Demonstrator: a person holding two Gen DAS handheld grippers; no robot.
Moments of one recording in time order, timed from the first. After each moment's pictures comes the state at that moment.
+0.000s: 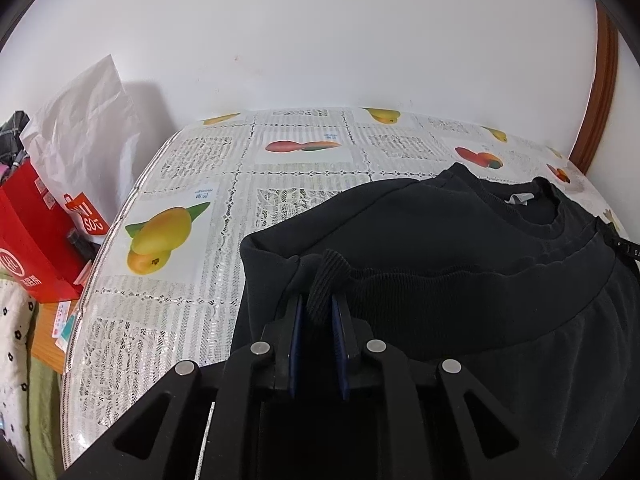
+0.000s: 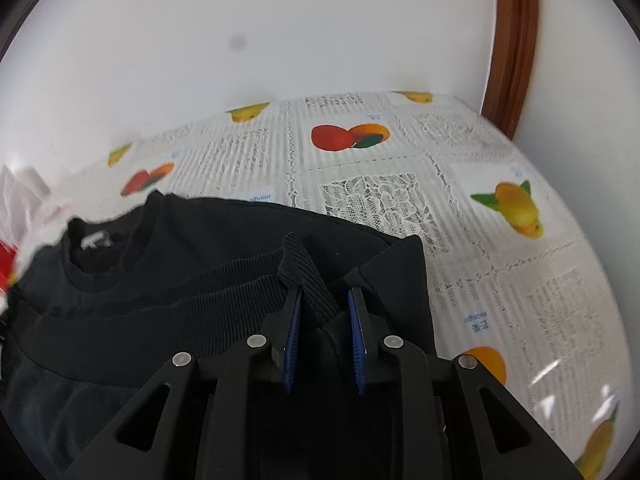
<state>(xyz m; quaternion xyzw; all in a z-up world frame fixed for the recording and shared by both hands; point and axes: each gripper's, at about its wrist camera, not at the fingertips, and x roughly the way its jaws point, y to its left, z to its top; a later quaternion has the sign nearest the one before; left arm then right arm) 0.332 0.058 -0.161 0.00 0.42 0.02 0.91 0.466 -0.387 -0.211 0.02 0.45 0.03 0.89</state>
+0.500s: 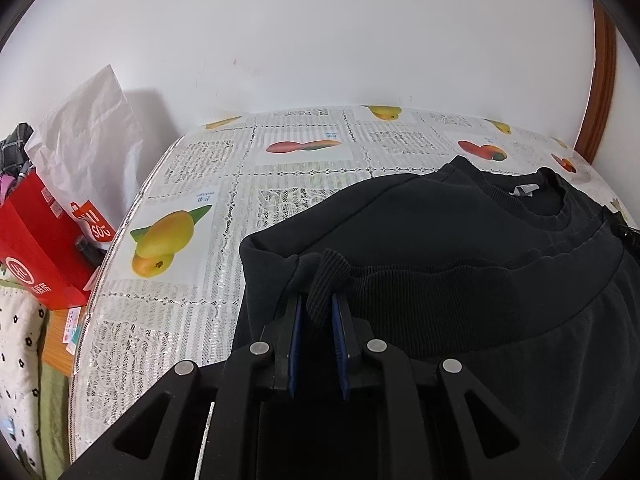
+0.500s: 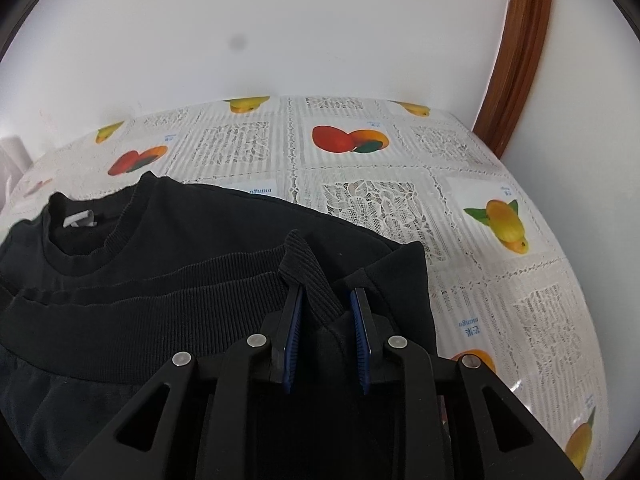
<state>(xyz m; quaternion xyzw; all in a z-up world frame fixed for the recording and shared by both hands) 0.333 0.050 -0.163 0.02 0.42 0.03 0.91 0.464 -0.379 -0.210 0.00 0.45 0.01 0.89</state>
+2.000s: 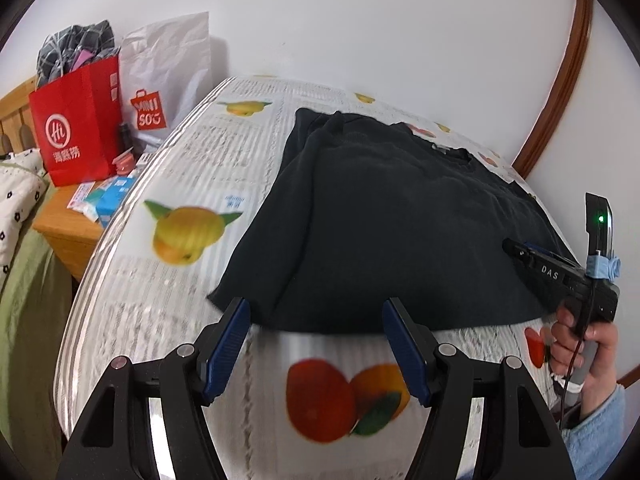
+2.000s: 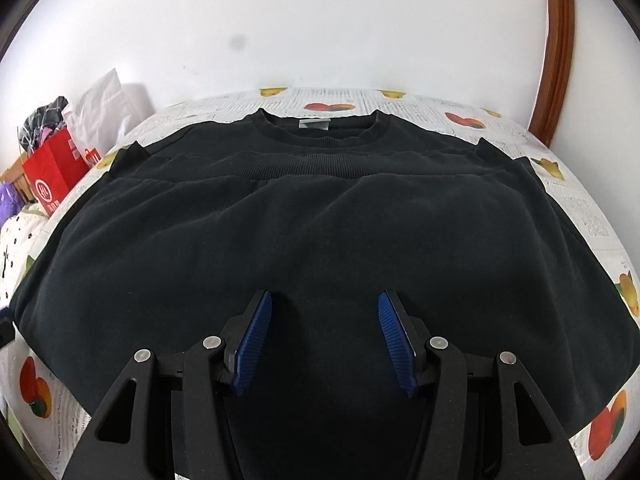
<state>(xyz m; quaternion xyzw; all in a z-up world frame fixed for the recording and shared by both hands) 0.093 0.086 -0.150 -0.11 0.41 -0.01 0.90 0.258 -0.246 -0.197 -0.01 0.41 0.11 0.90</state>
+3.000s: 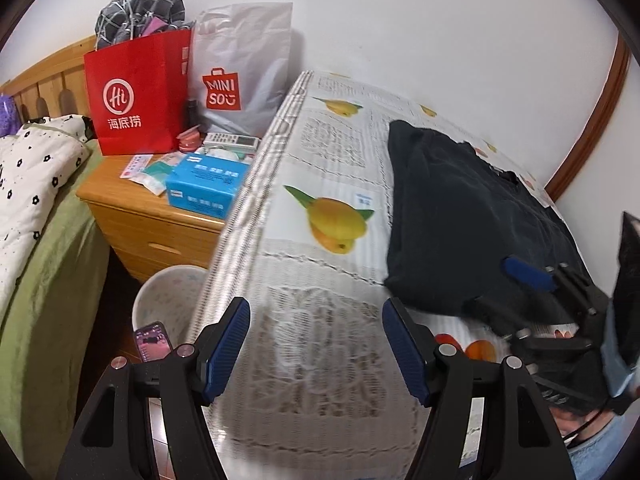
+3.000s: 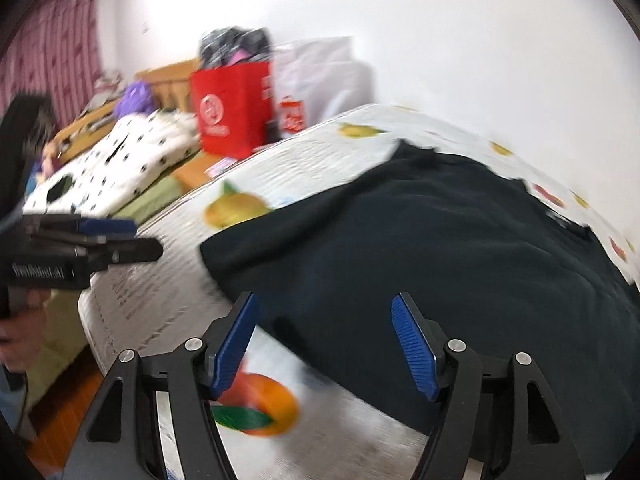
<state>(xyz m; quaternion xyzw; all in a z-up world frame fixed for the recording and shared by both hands) 0.065 0.188 -0.148 -0.14 0.42 0.04 0.89 0.154 -0.045 -0.165 -0.16 0.35 0.36 0.85</state>
